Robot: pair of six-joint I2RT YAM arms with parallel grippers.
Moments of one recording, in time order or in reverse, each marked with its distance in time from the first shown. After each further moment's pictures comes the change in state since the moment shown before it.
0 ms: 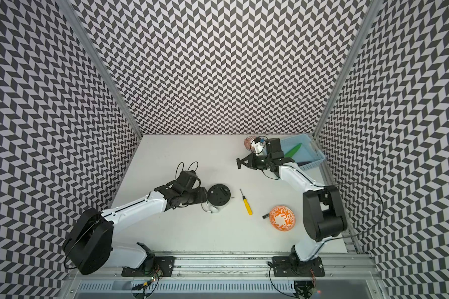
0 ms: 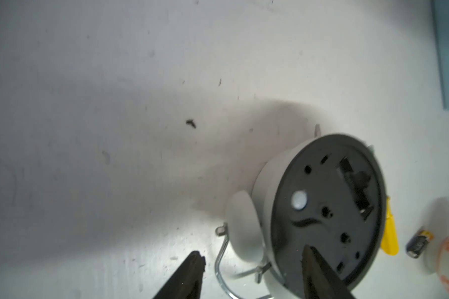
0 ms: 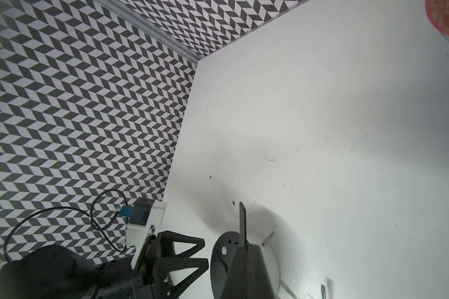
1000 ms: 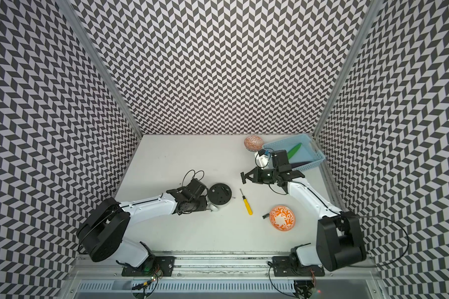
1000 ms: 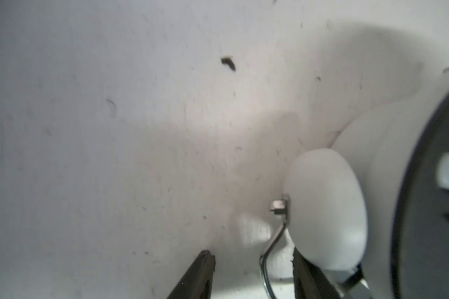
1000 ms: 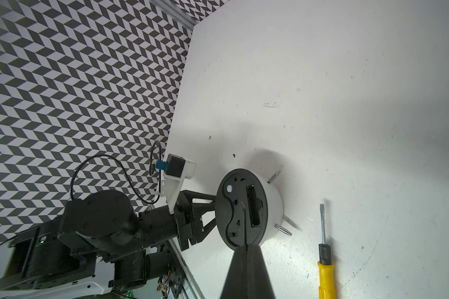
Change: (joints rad) left arm -0.050 0.150 0.001 0.004 -0.162 -0.013; right arm 0.004 -0.227 -0.184 -0.122 0.001 -0.058
